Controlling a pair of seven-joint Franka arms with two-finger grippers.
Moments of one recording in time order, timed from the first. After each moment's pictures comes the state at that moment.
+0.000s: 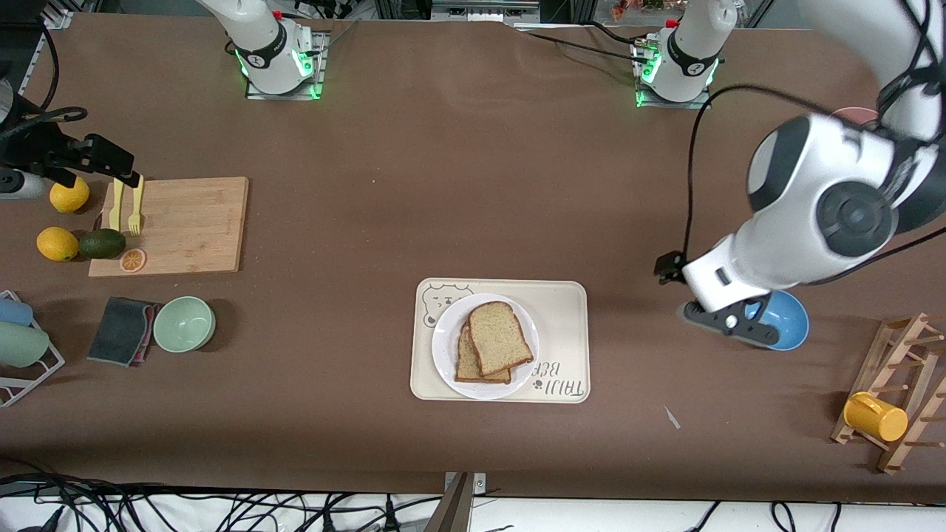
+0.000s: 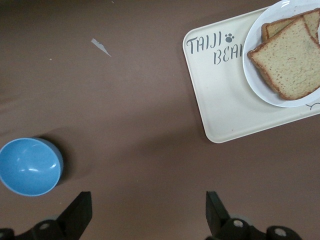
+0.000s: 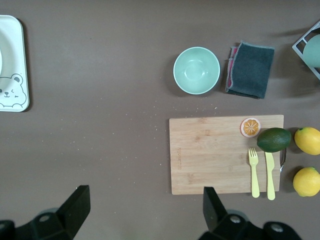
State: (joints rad) left arm -0.10 0.45 -0.17 -1.26 0.05 1.62 0.03; right arm 0.12 0.01 -0.12 -1.61 0.02 1.60 -0.01
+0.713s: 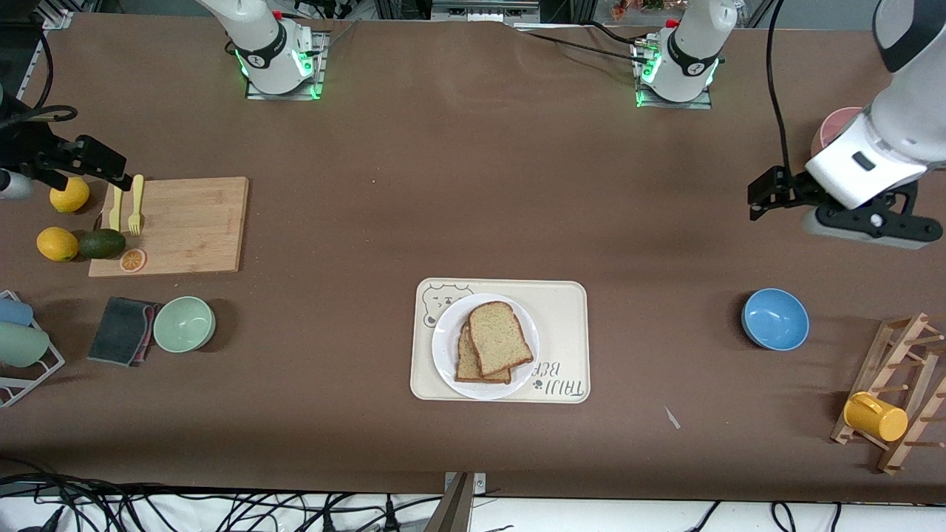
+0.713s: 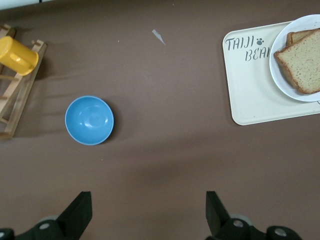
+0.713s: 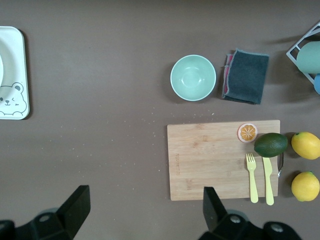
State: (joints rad) left arm -0.04 0.07 -0.07 -1.56 0.02 1.63 0.03; right arm 0.12 0.01 -0.13 -1.61 0.02 1.62 -0.01
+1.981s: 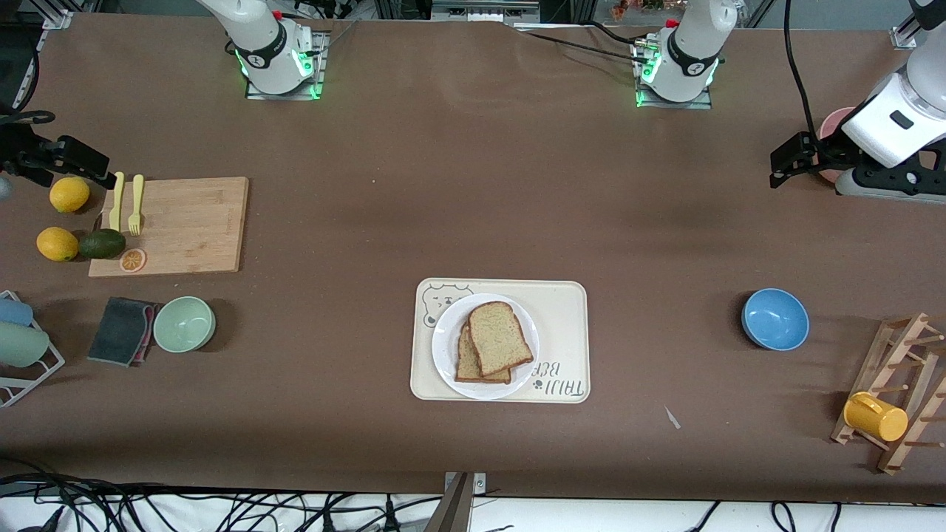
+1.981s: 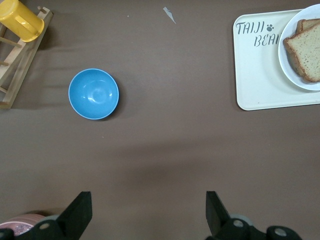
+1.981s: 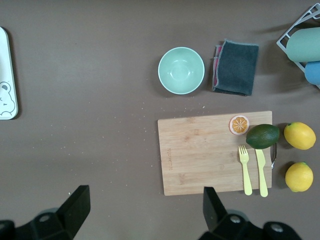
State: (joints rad) left arm -0.03 -0.04 -0.04 -1.69 0.00 1.63 0.03; right arm 0.08 0.00 -0.14 -1.62 0.01 1.61 -0.02
